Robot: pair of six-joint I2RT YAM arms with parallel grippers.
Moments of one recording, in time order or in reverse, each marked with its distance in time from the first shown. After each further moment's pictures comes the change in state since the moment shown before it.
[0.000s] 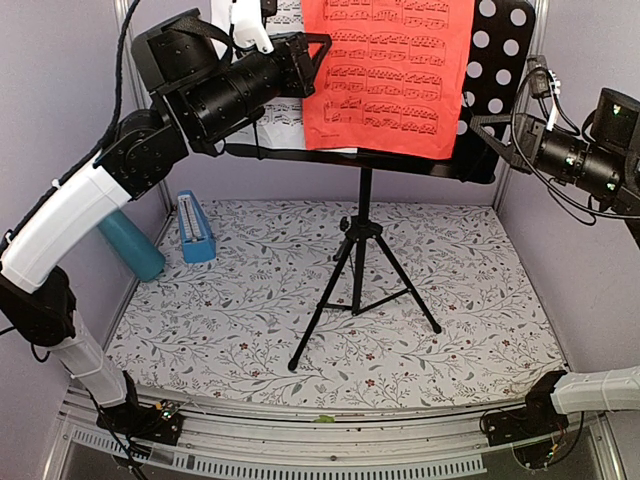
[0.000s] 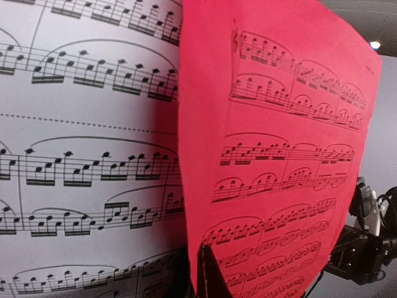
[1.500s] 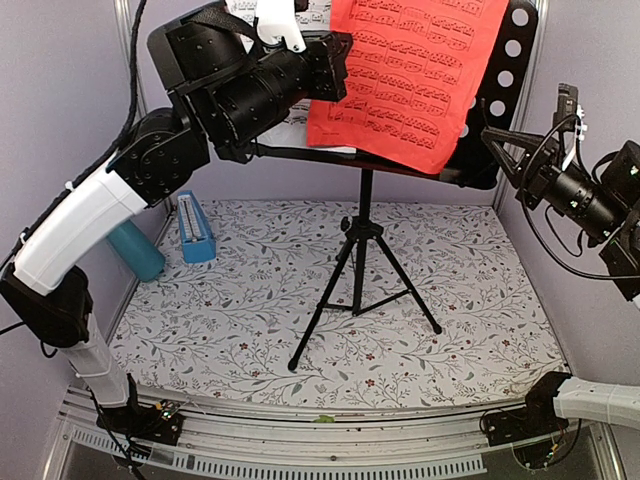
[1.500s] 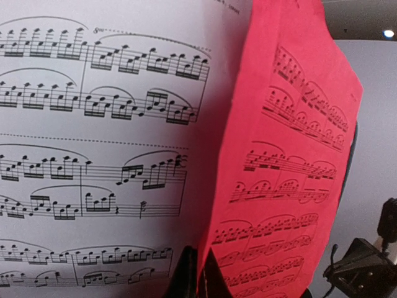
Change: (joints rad) left arm -0.122 0.100 0.137 -0.019 -0.186 0.118; right arm -0.002 -0.200 -0.370 0.444 -0.082 -0.158
